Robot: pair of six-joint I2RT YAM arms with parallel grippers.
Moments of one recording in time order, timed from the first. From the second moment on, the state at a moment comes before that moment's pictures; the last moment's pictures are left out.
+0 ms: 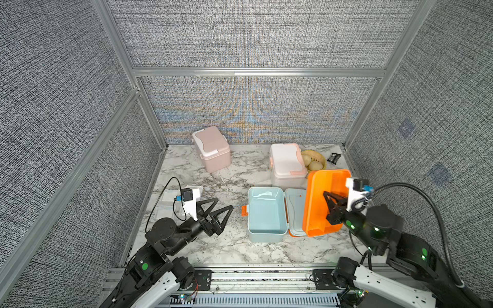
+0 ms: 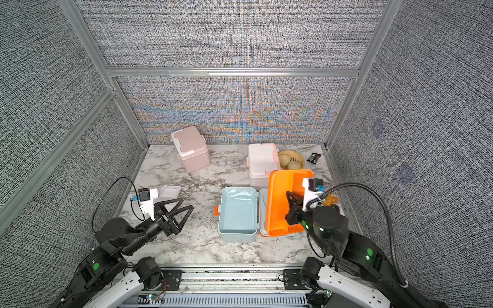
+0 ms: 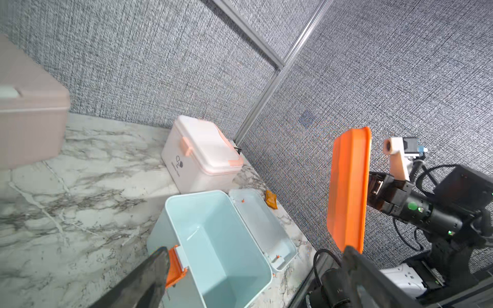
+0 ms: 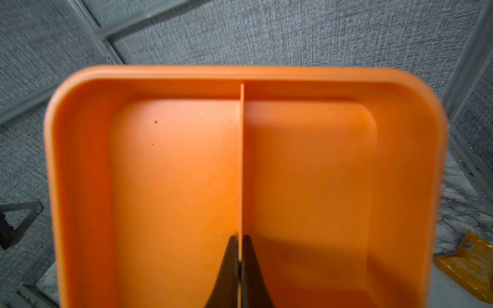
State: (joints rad) left arm -0.76 0.32 0.64 -0.32 0.10 -0.60; right arm 0.94 0.46 0.95 -0.72 0.57 0.45
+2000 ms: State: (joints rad) left arm -0.76 0.50 0.45 -0.31 -0.02 -0.69; right arm 0.92 1.86 1.66 -1.19 0.25 0.89
